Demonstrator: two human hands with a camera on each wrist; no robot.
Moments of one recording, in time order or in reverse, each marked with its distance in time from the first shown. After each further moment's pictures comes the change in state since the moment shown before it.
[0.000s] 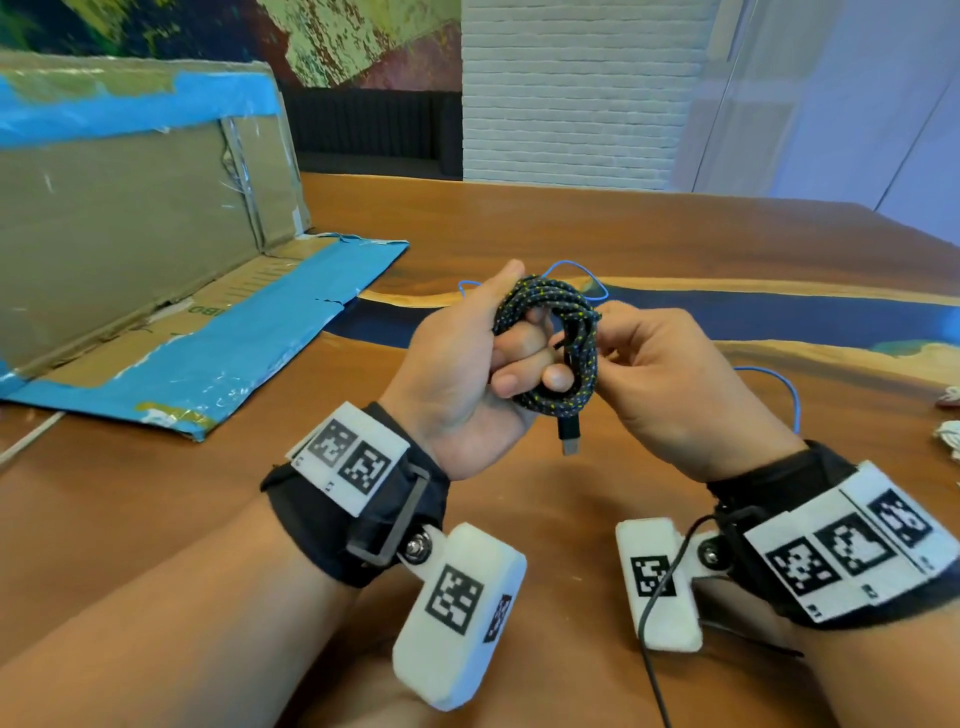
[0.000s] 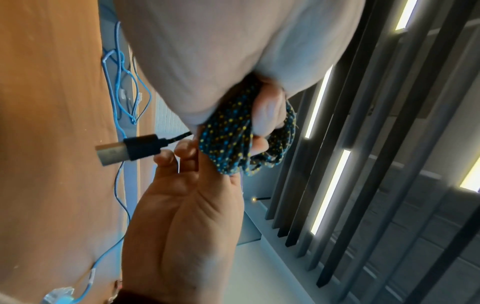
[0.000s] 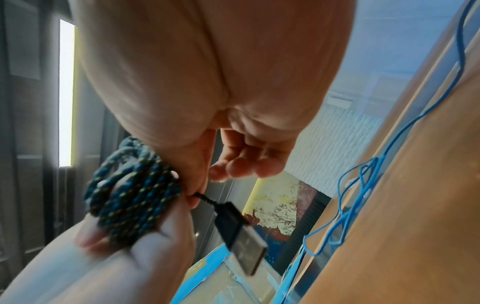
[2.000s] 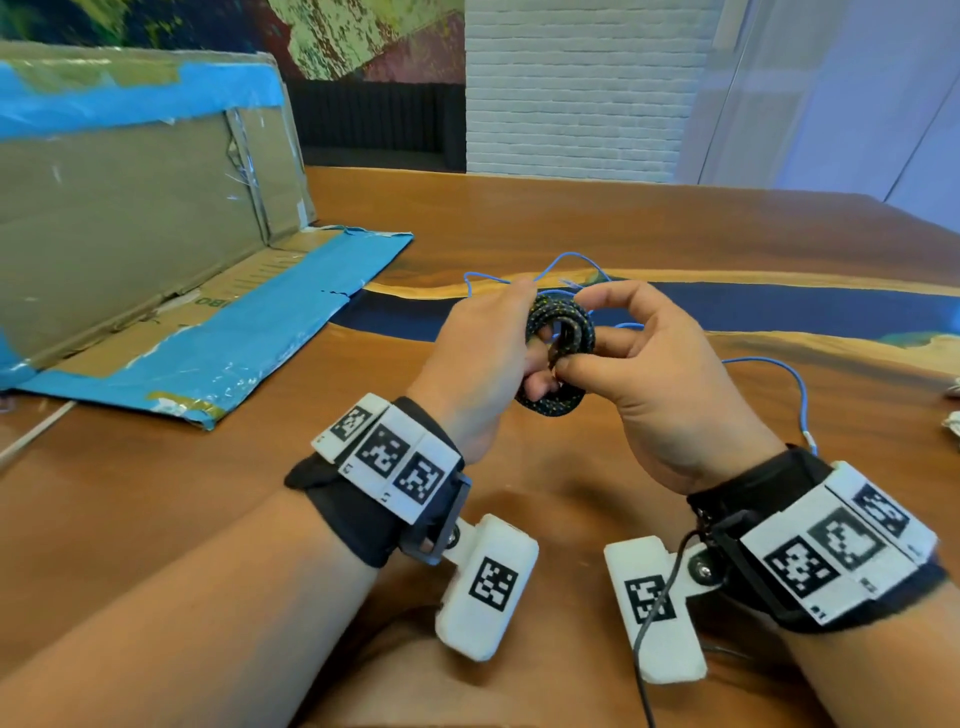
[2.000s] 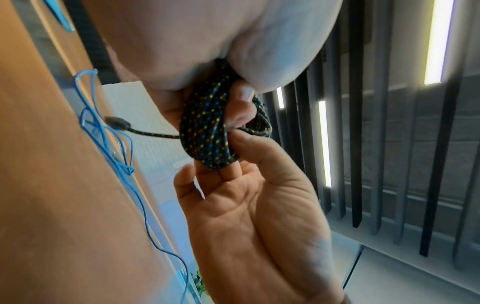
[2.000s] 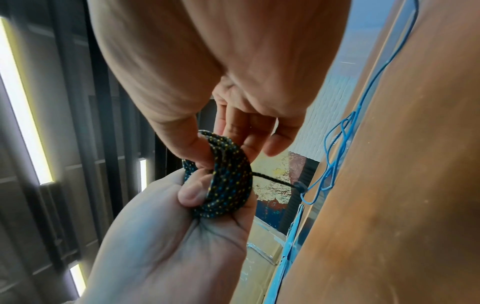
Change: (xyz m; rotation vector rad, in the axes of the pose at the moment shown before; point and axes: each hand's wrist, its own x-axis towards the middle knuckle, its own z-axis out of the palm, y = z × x) left_hand 0.013 -0.012 -0.012 0.560 0.273 0.149; right_hand -0.009 -0.007 0.020 0.550 0.108 0.207
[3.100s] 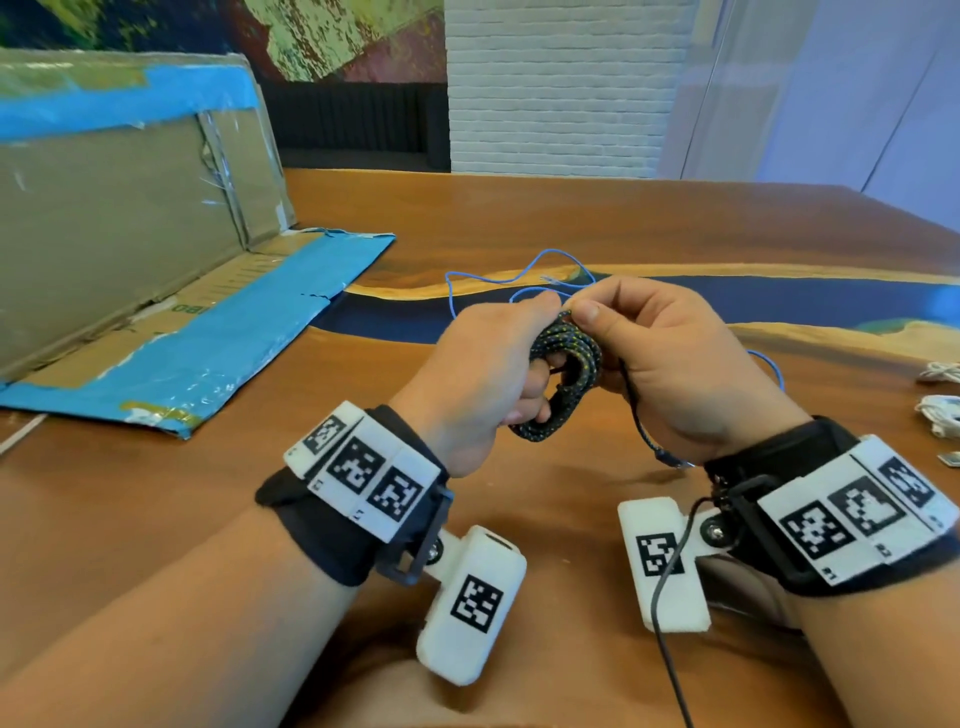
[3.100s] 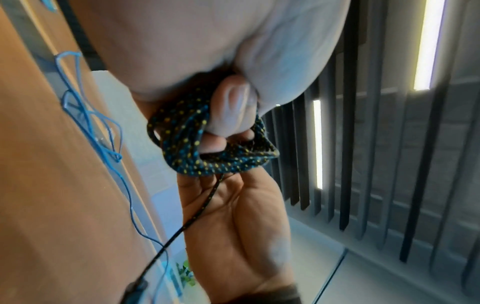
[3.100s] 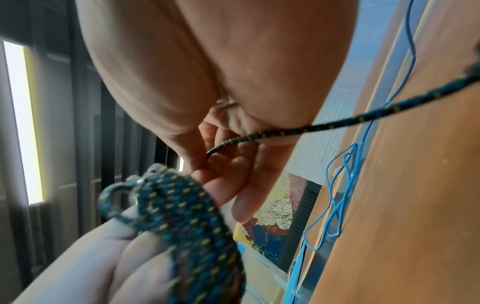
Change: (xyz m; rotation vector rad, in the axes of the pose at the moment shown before) left_hand -0.011 0.002 0.007 0.088 -0.213 -0.110; right_hand 0.006 -0.012 -0.021 -0.106 -0.047 -0.011
